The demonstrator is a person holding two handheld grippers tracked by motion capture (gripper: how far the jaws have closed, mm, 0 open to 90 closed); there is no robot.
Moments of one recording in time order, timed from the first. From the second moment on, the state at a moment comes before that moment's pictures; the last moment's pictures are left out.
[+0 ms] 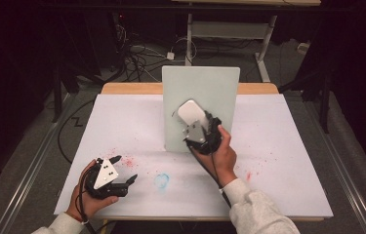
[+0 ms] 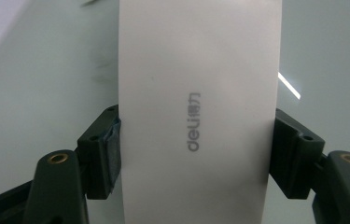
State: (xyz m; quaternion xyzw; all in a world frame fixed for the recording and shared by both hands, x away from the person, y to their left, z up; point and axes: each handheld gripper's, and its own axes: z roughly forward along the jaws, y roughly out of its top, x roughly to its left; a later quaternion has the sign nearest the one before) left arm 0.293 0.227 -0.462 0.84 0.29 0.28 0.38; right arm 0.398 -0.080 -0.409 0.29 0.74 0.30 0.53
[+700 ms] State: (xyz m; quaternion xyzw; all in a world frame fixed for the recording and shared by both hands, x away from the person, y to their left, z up) left arm 0.294 0.222 -0.462 0.84 0.28 0.28 0.38; right arm 0.382 -0.055 -0.459 0.24 0.77 0.26 0.53
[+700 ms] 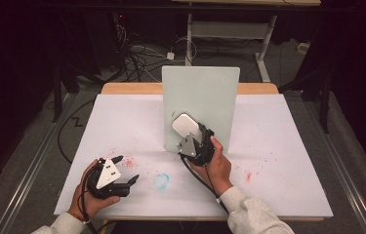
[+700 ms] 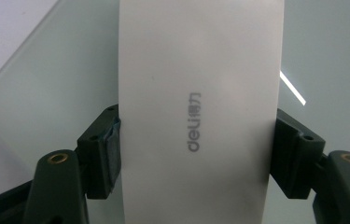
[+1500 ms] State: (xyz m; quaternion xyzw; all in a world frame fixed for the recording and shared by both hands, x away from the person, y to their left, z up) left arm 0.289 0.229 -0.460 0.83 0.29 0.28 0.38; right arm 0.390 -0.015 -0.439 0.24 0.77 0.27 0.52
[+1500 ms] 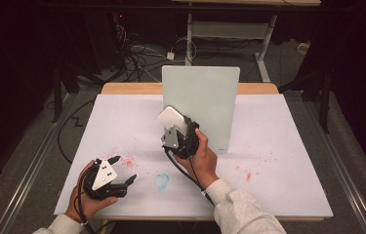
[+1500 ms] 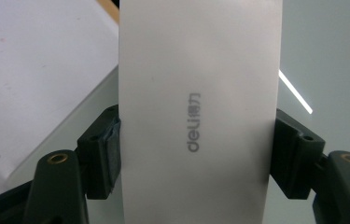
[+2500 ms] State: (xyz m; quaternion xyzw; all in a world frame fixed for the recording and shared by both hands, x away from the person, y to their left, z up) left arm 0.295 0.231 -0.465 0.83 0.30 0.28 0.38; right arm 0.398 -0.117 -0.406 0.33 0.73 0.31 0.51
